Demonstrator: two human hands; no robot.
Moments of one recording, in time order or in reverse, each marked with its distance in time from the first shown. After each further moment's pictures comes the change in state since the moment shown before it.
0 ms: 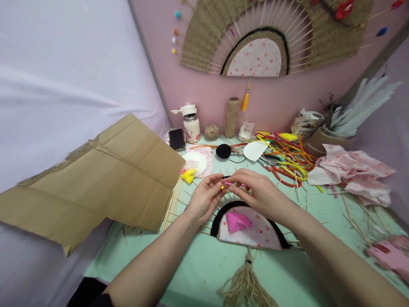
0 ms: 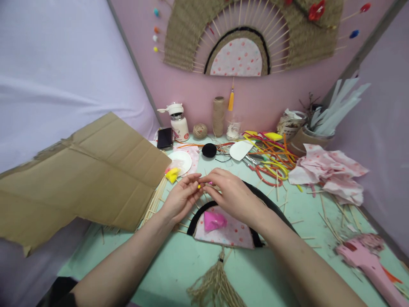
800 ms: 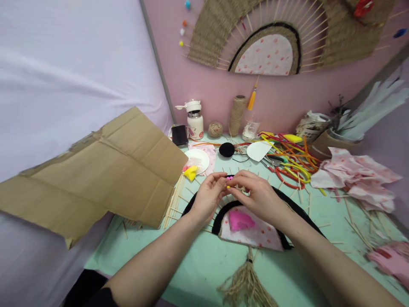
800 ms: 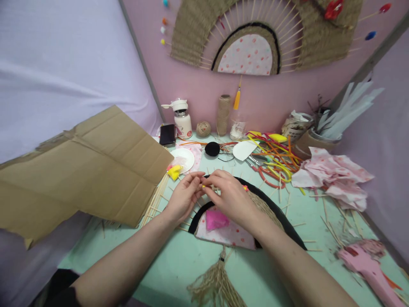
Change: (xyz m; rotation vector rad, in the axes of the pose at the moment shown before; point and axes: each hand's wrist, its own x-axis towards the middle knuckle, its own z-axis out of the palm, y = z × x) left_hand -0.003 -0.003 0.007 0.094 0.044 0.075; right_hand 0.003 -0.005 0.016 0.013 0.062 0.070
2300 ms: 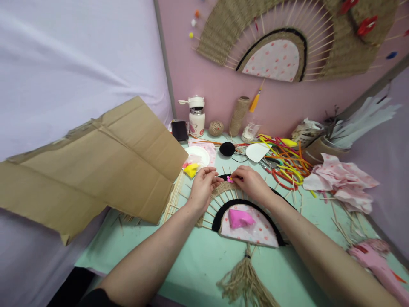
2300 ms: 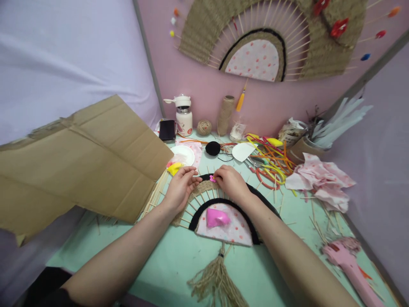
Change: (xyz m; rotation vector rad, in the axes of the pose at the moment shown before) left_hand 0.015 0.011 -0.011 0.000 0.211 0.007; right_hand 0.026 0.072 0.024 -0.380 -0.143 0.063
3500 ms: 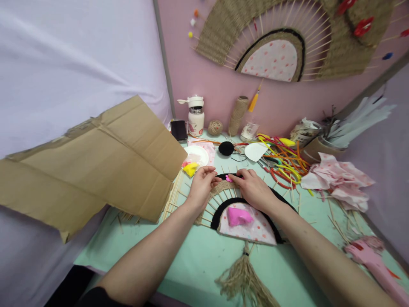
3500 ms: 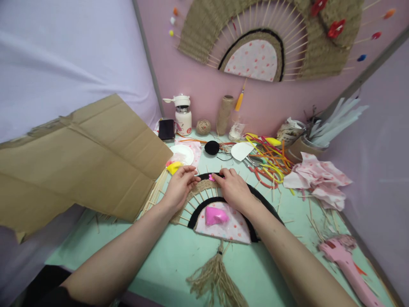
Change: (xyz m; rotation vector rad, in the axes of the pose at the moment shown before) left_hand 0.000 0.001 0.001 0.091 0.016 -0.010; right_hand -0.029 -0.013 -0.006 -0.377 -0.114 -0.014
